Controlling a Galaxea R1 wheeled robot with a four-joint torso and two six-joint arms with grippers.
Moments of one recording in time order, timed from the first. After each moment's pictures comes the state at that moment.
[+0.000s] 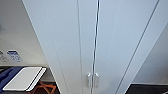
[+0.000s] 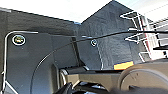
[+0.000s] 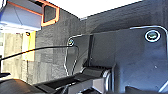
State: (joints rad) left arm 1.47 2.41 -1.69 0.19 -0.21 0.00; right arm -1.38 2.39 -1.71 0.05 0.08 -0.06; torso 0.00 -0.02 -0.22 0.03
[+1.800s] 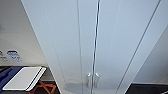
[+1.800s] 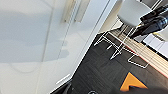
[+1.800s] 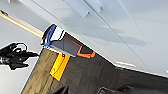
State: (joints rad) left arm 0.94 1.97 -1.08 0.48 -0.05 0.00; right arm -0.91 2.03 -1.11 0.03 -0.01 -0.06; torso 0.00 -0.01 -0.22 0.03
